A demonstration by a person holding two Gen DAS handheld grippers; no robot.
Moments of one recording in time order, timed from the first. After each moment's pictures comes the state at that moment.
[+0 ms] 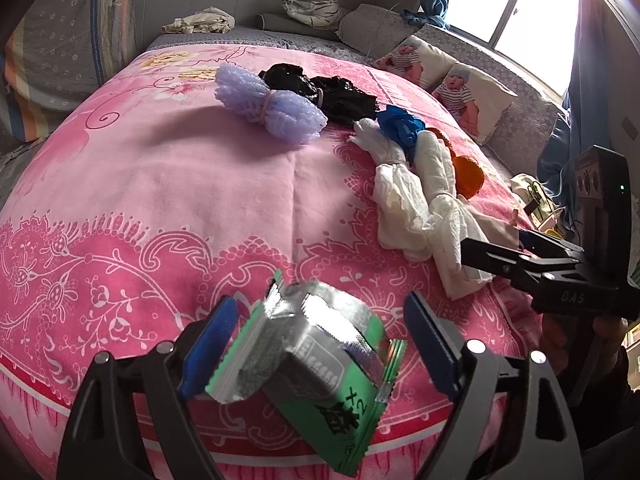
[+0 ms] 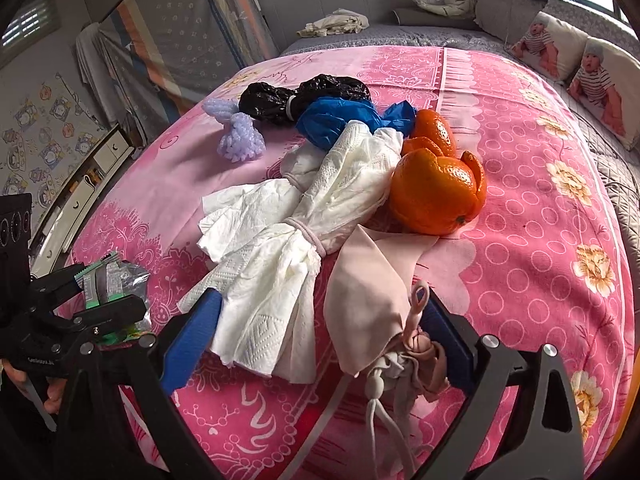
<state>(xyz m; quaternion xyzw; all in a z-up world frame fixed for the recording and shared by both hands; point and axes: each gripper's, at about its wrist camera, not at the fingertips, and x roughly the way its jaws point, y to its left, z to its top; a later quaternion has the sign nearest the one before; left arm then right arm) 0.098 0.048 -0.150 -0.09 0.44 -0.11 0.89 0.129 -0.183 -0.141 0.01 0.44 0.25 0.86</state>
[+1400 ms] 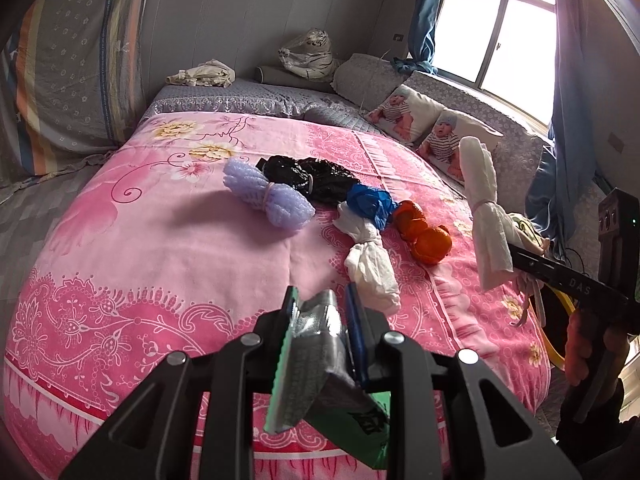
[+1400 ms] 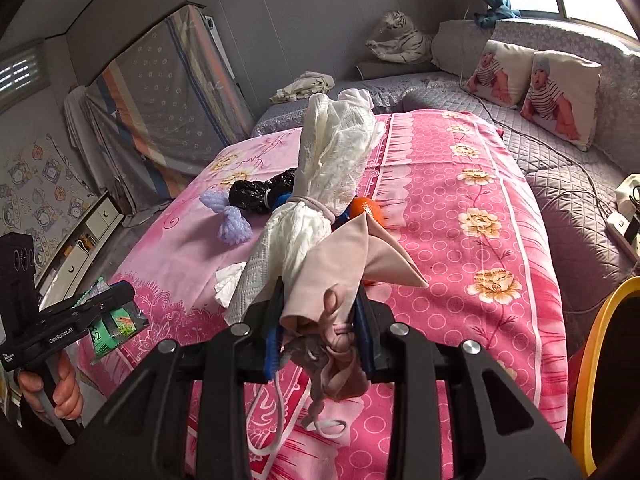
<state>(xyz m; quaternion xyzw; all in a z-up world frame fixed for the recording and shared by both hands) 0.069 0.055 -0.079 -0.08 0.35 -0.11 0.93 0.085 -0.248 -0.067 0.08 0.34 0.20 0.91</state>
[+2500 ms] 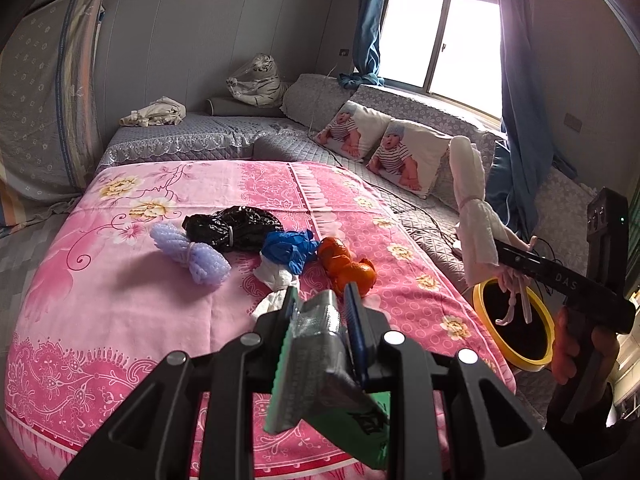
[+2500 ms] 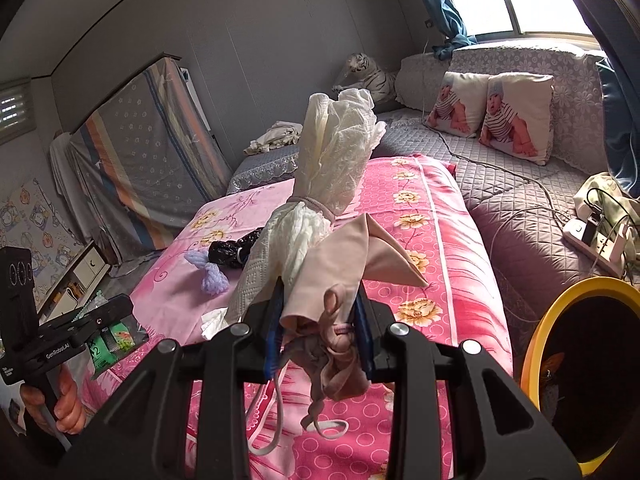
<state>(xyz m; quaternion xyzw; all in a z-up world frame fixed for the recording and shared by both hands) 0.071 -0.009 -0.034 -0.05 0.30 -0.18 0.93 0.043 -0.306 -0.023 0.12 0.28 0.15 0.94</state>
